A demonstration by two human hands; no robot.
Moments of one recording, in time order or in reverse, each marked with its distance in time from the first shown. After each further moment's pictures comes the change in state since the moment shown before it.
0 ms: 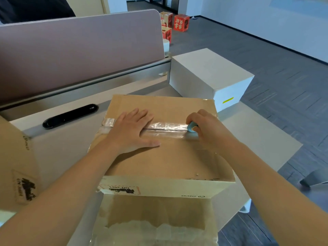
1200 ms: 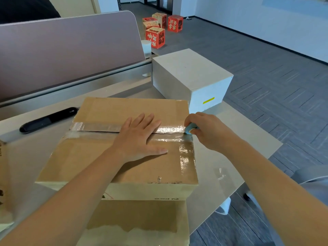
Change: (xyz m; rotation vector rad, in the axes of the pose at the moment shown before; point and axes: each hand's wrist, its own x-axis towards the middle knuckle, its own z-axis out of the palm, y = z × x) left_hand 0.026 0.088 0.014 0.039 -0.036 0.037; right_hand -0.022 0.064 -0.038 0.032 -0.040 0.001
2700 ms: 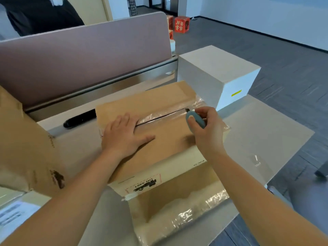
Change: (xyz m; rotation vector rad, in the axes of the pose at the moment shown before) left_hand -0.087 -0.109 -0.005 -0.050 0.132 -0.345; right_hand -0.003 -0.127 0.085 0.853 0.601 0.178
